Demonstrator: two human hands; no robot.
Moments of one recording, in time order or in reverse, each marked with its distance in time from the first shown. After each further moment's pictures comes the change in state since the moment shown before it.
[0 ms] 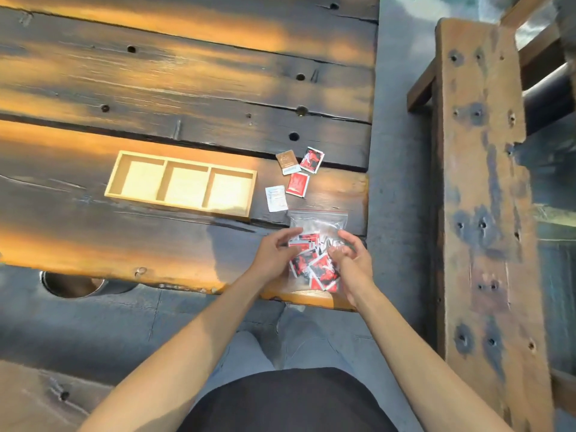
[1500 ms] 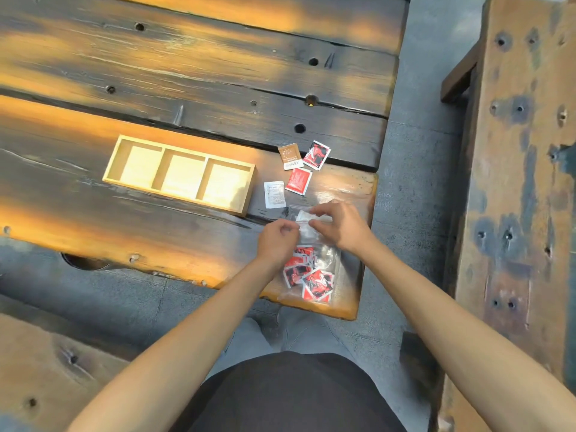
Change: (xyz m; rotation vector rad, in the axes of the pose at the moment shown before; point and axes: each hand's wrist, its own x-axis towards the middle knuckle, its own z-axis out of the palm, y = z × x) left_hand 0.033 0.016 0.035 0.170 0.293 -0.149; right_hand 0.081 -0.080 0.017 -1.152 -0.421 -0.513
